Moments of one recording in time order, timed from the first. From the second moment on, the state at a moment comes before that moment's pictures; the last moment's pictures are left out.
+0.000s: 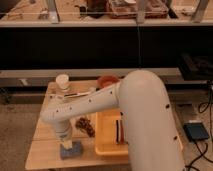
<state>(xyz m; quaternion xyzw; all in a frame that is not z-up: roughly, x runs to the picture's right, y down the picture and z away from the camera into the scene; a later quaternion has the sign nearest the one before) -0.198 0.261 0.769 -0.41 -0.04 -0.11 0.90</state>
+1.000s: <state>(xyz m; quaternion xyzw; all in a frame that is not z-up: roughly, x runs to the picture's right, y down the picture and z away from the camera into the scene) -0.284 0.240 0.753 -0.37 -0.11 -0.15 0.91</state>
